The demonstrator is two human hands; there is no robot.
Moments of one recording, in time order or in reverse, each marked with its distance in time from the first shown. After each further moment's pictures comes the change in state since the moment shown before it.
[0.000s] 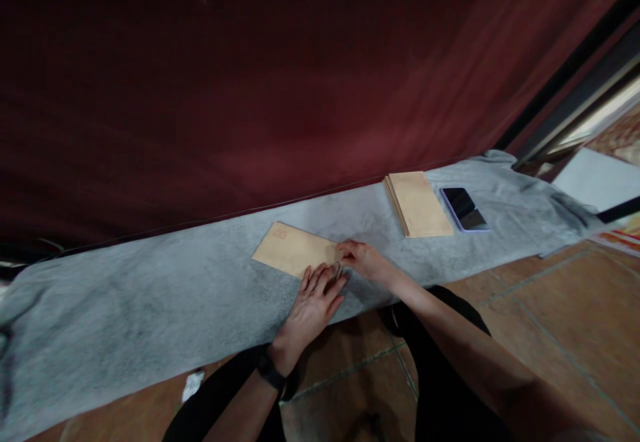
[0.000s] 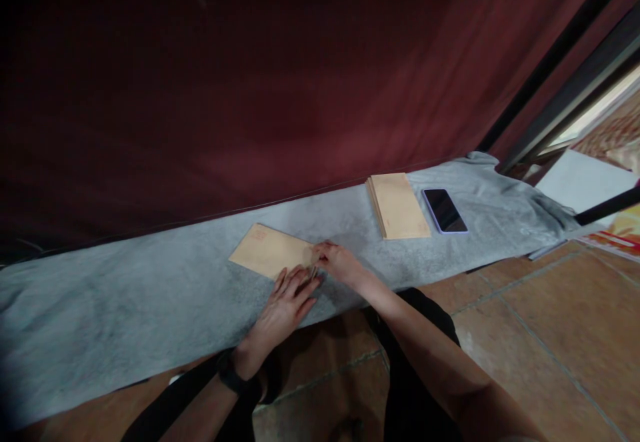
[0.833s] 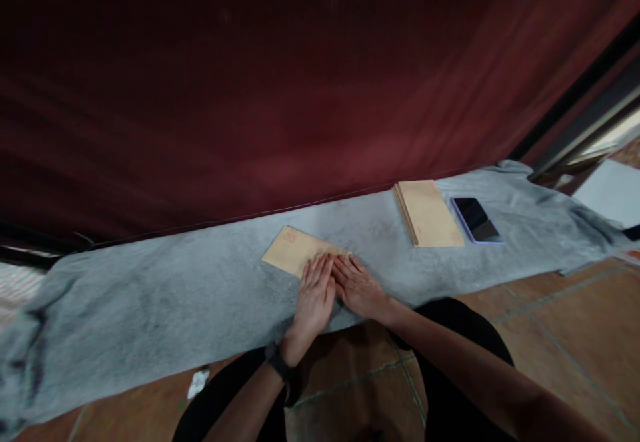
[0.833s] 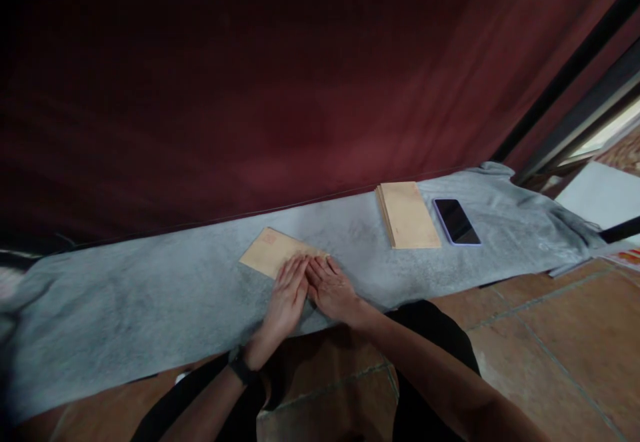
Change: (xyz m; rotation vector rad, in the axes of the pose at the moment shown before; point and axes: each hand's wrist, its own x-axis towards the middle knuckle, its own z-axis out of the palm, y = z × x) left_hand 0.014 -0.012 0.014 -0.190 0.115 -0.319; right_hand -0.030 -0.021 0.060 -0.579 0.096 -0.270
